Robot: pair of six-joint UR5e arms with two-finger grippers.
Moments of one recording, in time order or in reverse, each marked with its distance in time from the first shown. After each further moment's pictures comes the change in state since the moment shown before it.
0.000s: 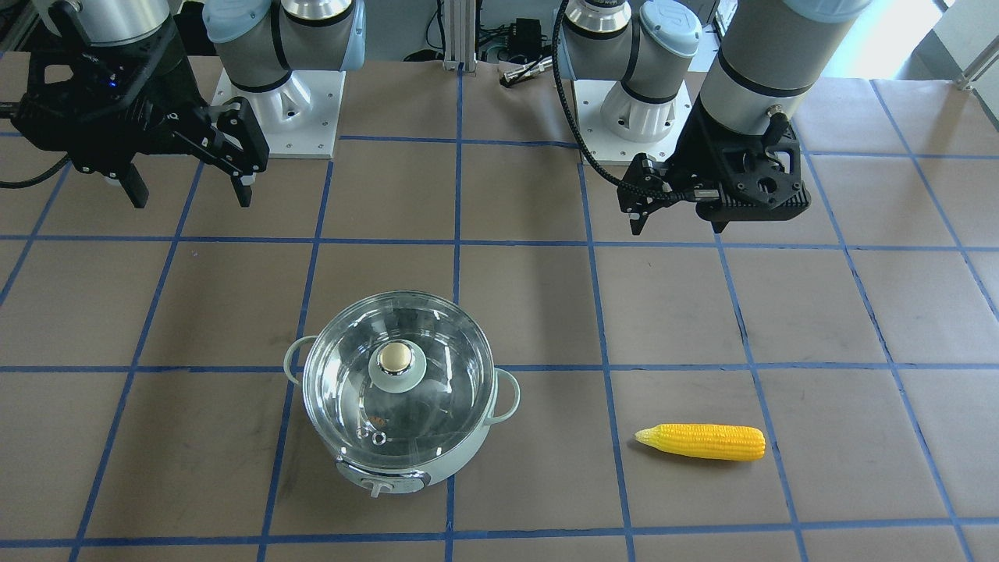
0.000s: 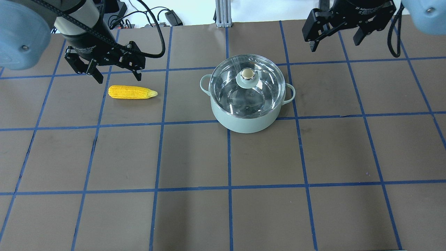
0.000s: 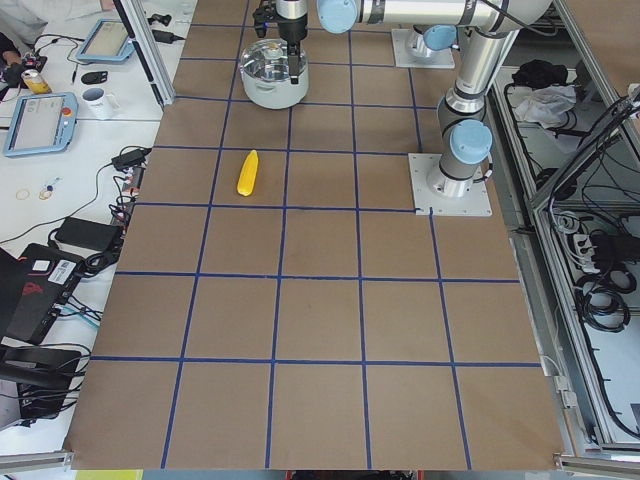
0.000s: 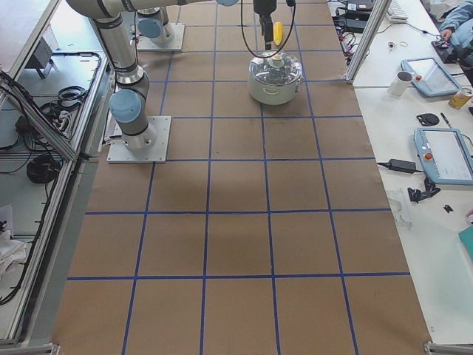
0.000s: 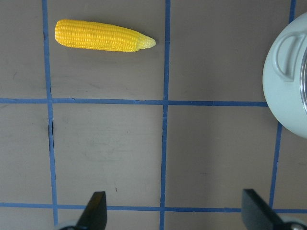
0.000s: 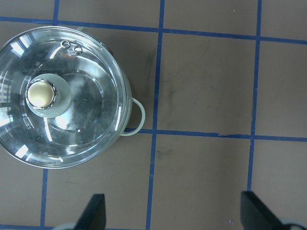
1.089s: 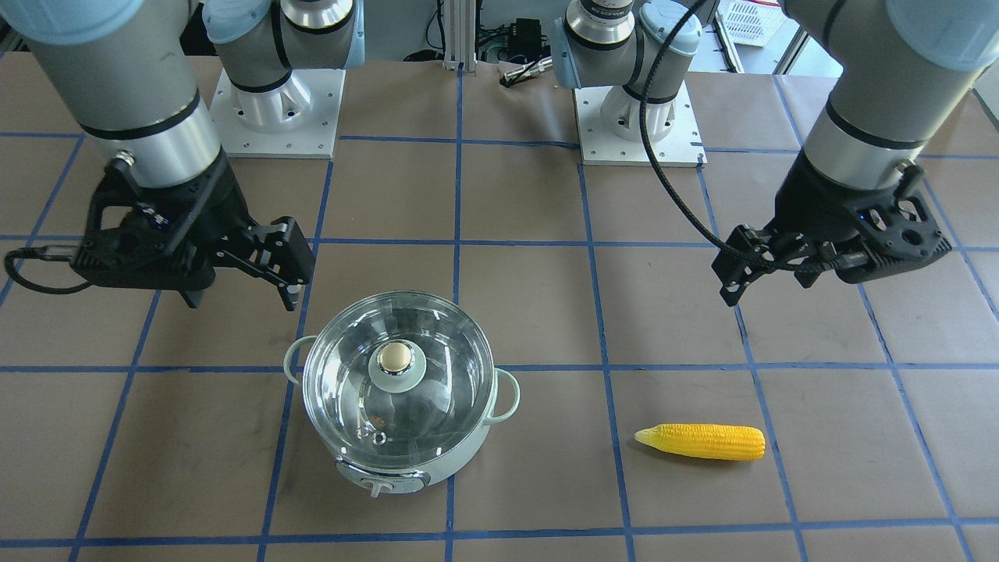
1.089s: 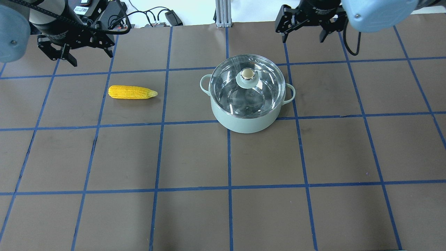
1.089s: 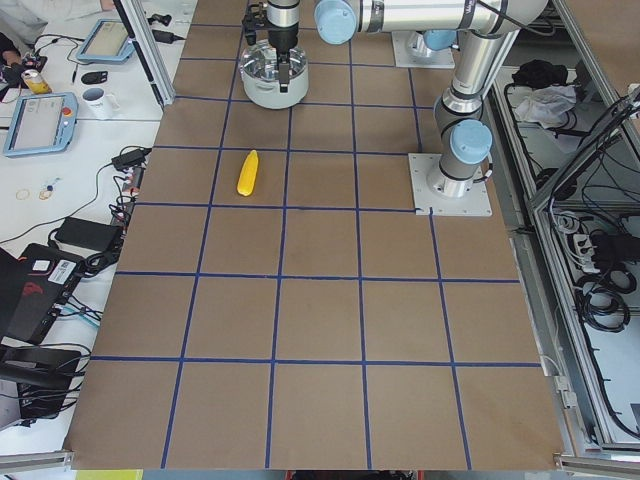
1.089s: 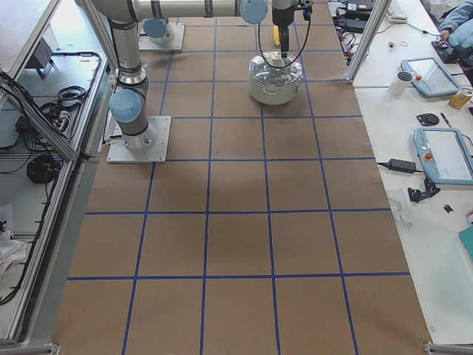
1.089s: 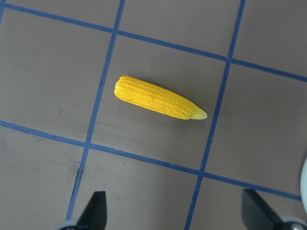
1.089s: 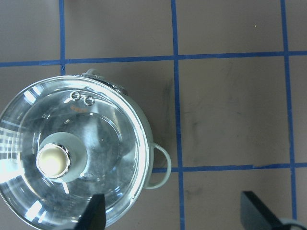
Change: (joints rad) left arm 0.151 -0.061 -0.004 0.211 0.002 -0.070; right arm 0.046 0.175 -0.036 -0.170 0.048 0.170
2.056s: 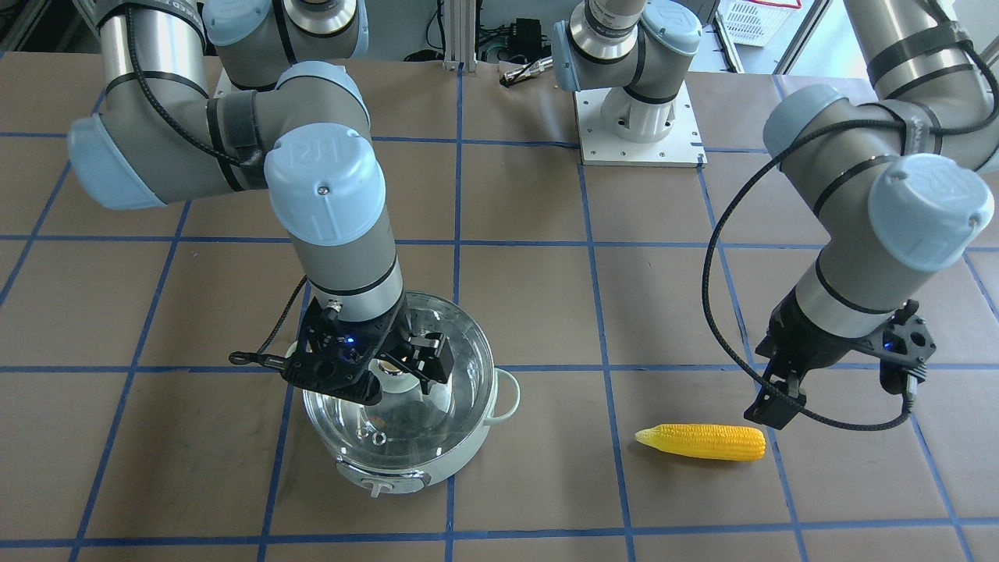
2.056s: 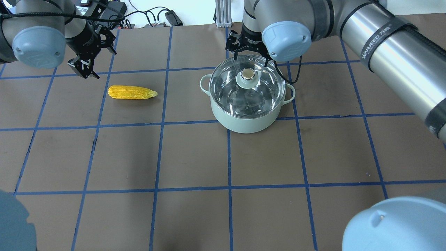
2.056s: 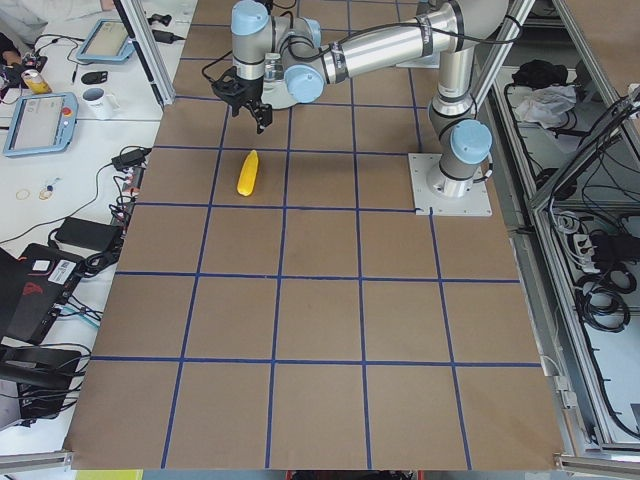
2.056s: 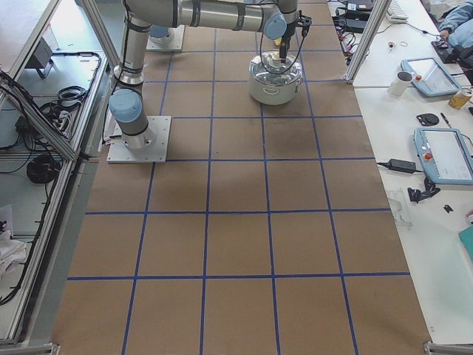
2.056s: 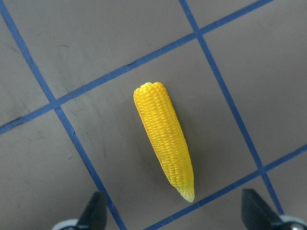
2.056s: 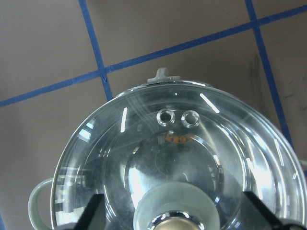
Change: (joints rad) left arm 0.033 -0.217 -0.015 0.194 -0.004 -0.855; right arm 0.176 0.236 -0.020 -0.183 0.008 0.414
